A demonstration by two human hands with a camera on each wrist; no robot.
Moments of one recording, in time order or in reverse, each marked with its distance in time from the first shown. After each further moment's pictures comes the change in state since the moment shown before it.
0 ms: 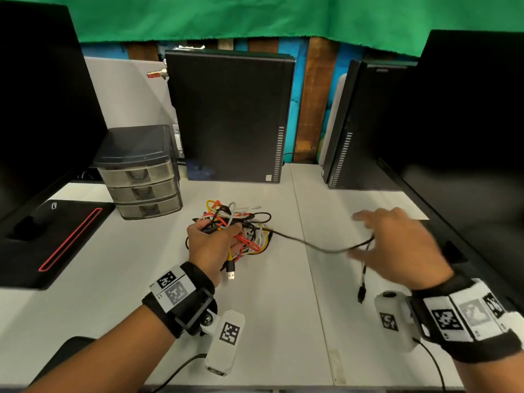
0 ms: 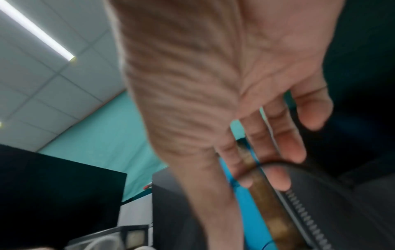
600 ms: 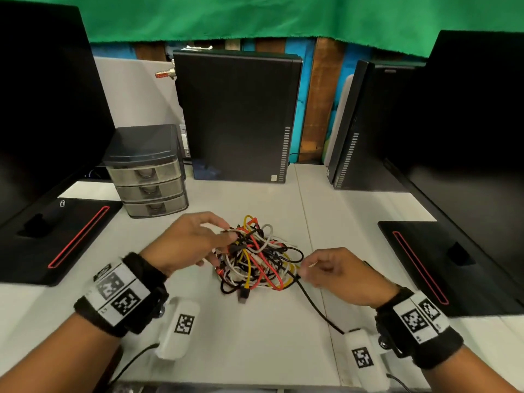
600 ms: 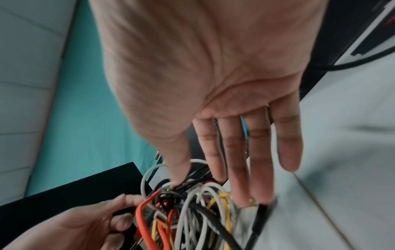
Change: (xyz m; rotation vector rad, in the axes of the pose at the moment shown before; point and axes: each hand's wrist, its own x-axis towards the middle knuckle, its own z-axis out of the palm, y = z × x) left_hand -0.032 0.076 -0.038 0.873 -0.362 0.075; right_hand 0.002 -0.040 0.074 0.991 -0.430 -0.136
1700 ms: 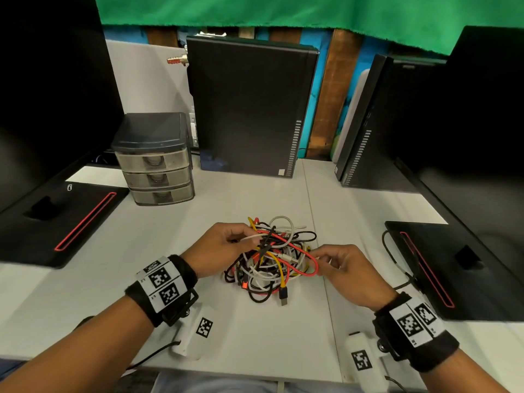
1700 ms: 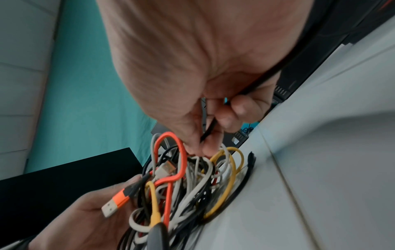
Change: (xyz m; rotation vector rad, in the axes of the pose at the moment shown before) left_hand 0.033 -0.049 0.040 -0.053 -0.115 0.323; right_hand 0.015 0.025 0.010 0.027 0.155 -0.175
